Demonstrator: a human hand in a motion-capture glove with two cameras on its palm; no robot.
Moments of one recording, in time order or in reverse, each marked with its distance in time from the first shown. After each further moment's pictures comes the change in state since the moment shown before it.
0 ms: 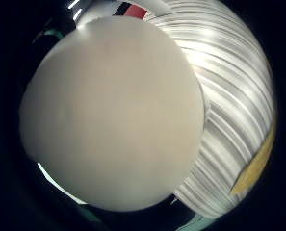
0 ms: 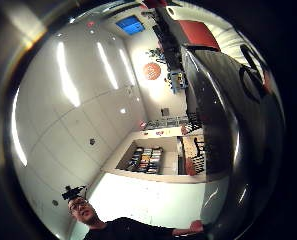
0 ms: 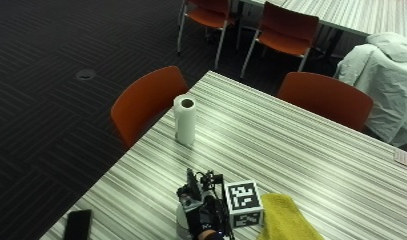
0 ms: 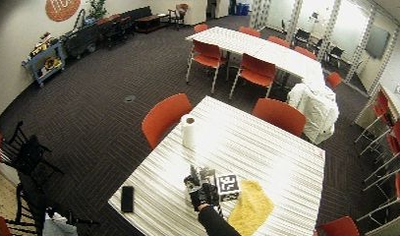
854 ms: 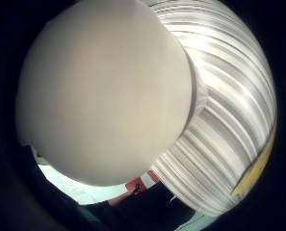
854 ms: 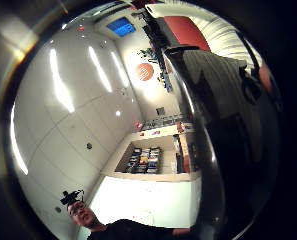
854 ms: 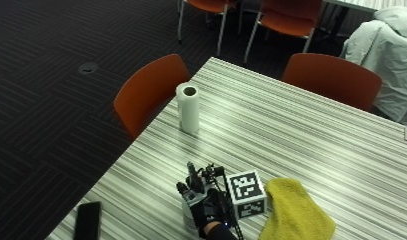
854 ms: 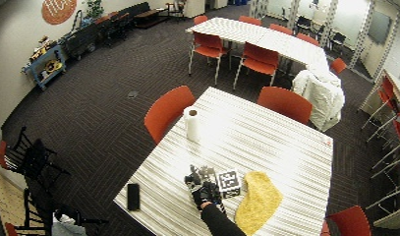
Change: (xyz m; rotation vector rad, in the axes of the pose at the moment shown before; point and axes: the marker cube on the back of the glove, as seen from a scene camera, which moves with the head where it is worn) arm 0.001 -0.011 -0.013 -0.039 0.097 0.034
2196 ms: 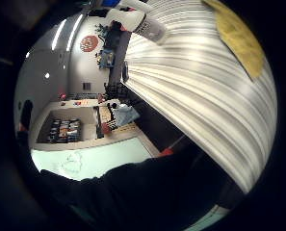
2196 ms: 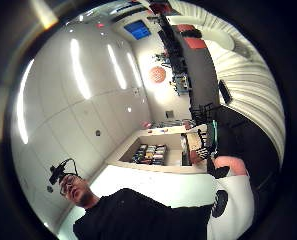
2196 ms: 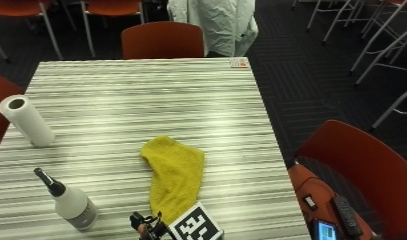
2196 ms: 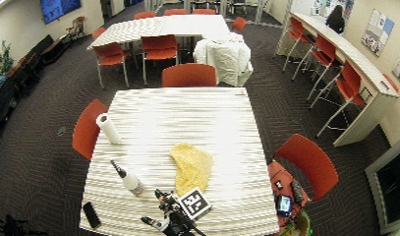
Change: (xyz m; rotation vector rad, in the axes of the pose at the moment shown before) arm -0.351 -0.185 -0.150 0.229 -1.067 -0.599
